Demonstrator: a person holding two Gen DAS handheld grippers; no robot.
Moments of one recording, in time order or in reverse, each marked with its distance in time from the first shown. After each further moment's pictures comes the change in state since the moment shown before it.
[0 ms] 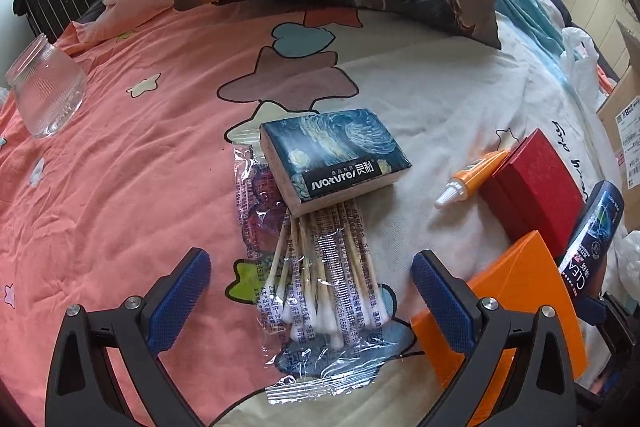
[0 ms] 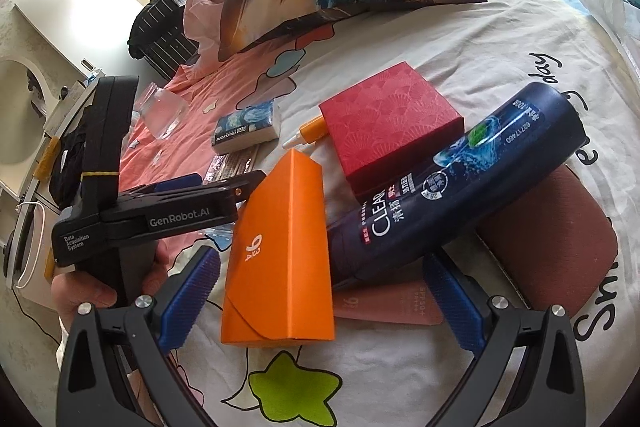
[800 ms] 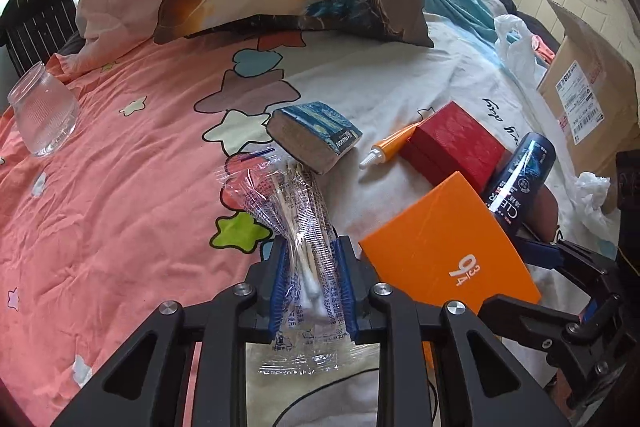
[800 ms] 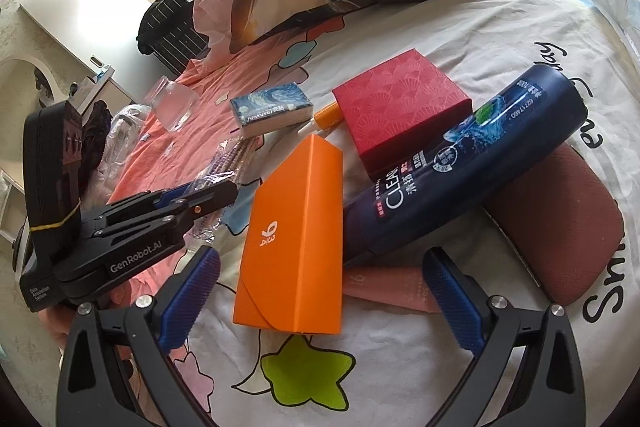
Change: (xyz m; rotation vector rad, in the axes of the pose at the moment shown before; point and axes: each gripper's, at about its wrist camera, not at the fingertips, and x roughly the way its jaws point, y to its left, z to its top) left arm -0.051 -0.009 -0.032 0.100 -0.079 -0.112; right arm -0.006 0.004 -0.009 -0.003 0.026 0.045
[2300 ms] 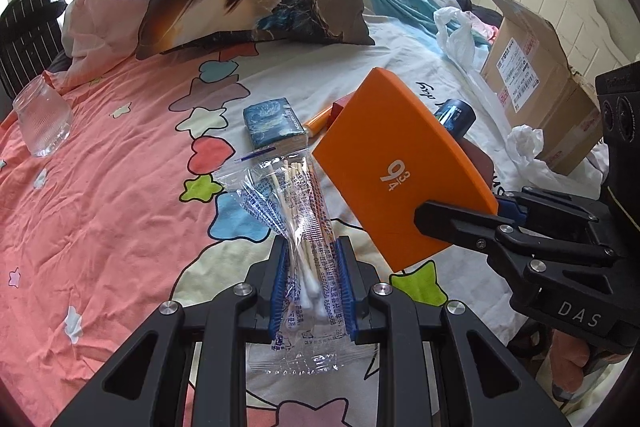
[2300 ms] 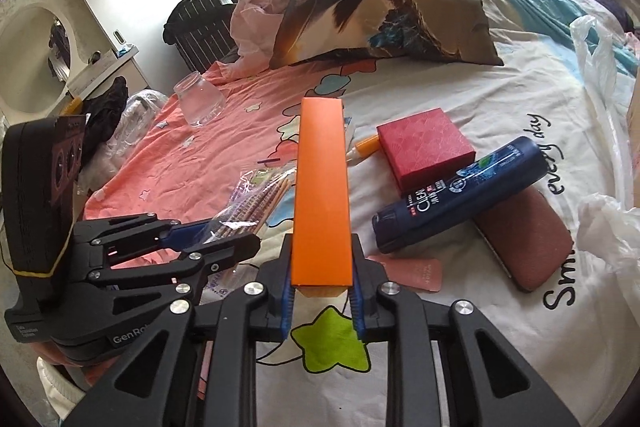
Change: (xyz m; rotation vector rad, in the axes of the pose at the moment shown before) left arm -0.052 -0.038 -0.038 0.077 -0.042 -0.072; right arm -0.043 0.051 -0.022 -0.188 -0.109 -0.122
